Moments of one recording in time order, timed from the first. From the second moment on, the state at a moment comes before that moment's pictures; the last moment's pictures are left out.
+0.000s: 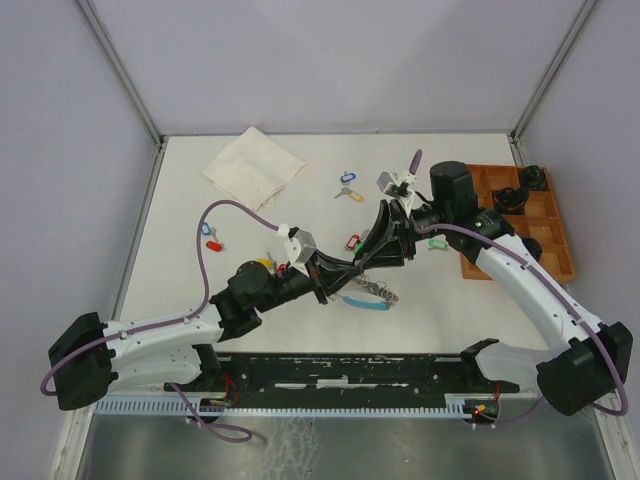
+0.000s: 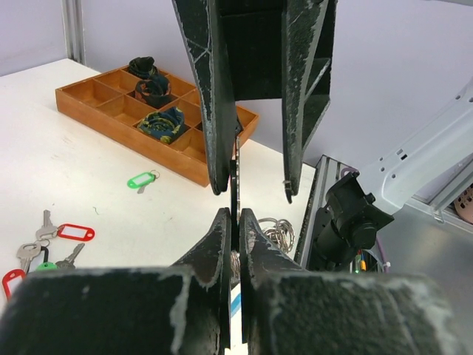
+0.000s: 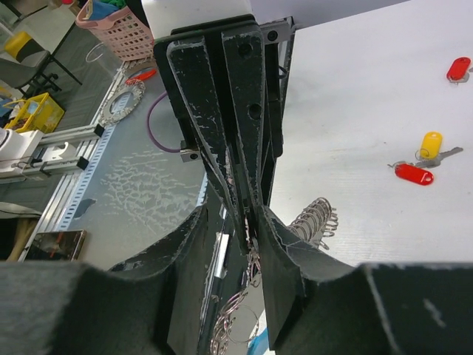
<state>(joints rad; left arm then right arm) -1.05 1.03 0.50 0.71 0.12 -0.28 0.45 1.20 1.10 -0.40 -1.35 -0.11</state>
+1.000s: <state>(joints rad) -1.05 0.79 0.41 0.66 0.16 -0.17 0.46 1.22 1.11 -0.56 -1.35 -0.28</state>
